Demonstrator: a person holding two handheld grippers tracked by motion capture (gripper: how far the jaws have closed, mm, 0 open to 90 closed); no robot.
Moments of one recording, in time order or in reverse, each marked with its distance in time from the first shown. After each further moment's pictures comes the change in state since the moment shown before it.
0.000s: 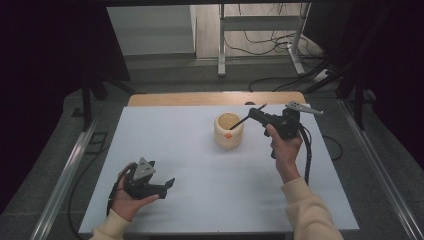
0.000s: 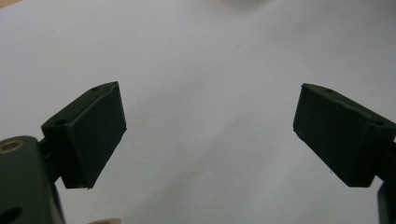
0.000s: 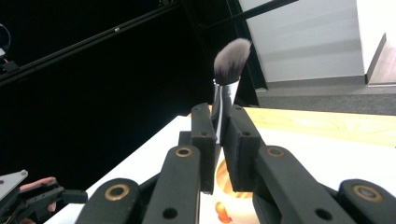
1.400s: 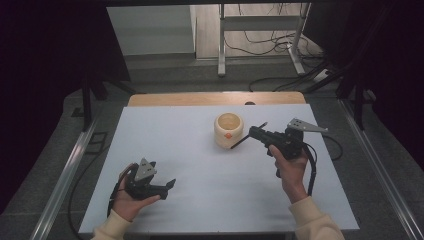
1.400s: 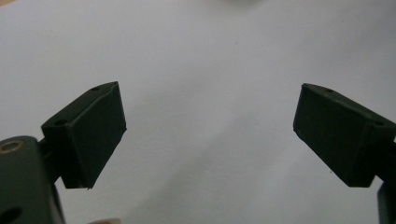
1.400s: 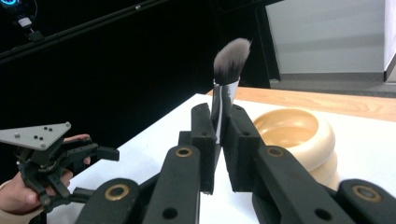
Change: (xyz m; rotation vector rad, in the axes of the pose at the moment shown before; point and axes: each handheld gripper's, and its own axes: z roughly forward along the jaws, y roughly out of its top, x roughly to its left) left arm -0.003 -0.001 0.002 0.006 0.001 0.009; right arm 0.031 -0.027 -0.033 0.048 0.052 -0.065
